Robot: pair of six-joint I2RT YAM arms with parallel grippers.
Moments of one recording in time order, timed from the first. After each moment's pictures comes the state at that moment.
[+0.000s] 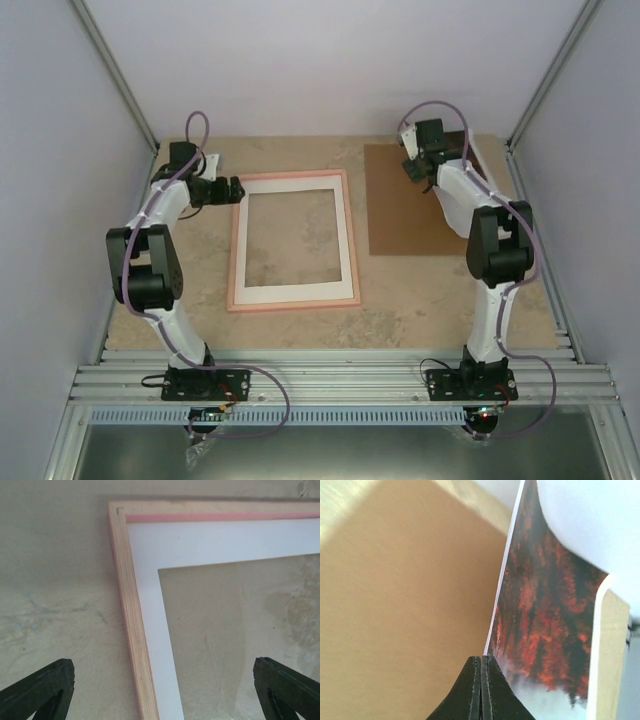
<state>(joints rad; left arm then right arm) 0.09 1.85 1.39 -0.55 0.35 0.03 0.20 2.12 1.69 -0.39 0.26 -0.47</state>
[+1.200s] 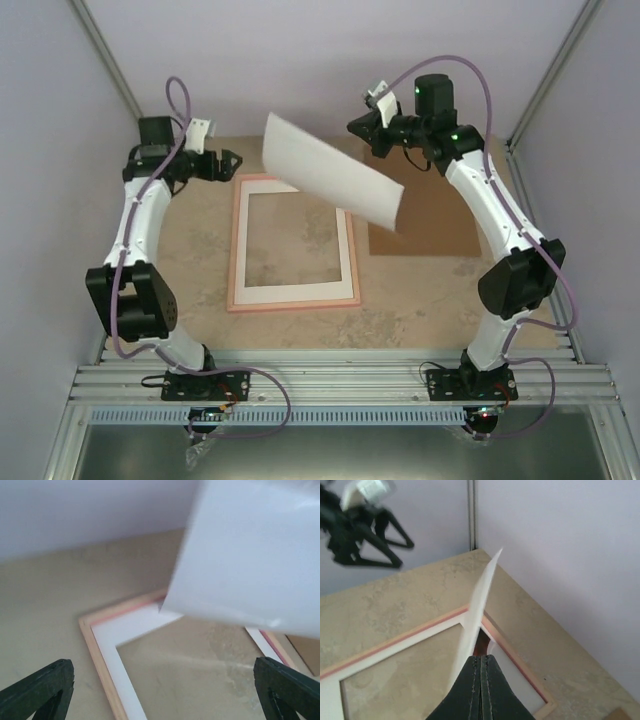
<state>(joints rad) 0.11 1.64 1.46 -0.54 0.53 0.11 0.36 1.82 1.92 -0.50 -0.65 -0.25</state>
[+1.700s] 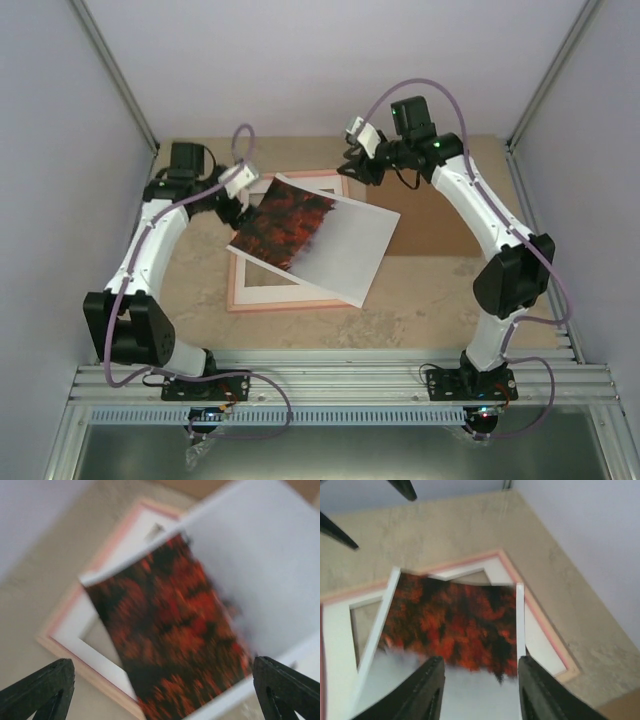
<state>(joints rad) -0.07 1.46 1.41 -0.76 0.52 0.75 0.44 1.83 1.89 -0.70 -0.58 -0.54</state>
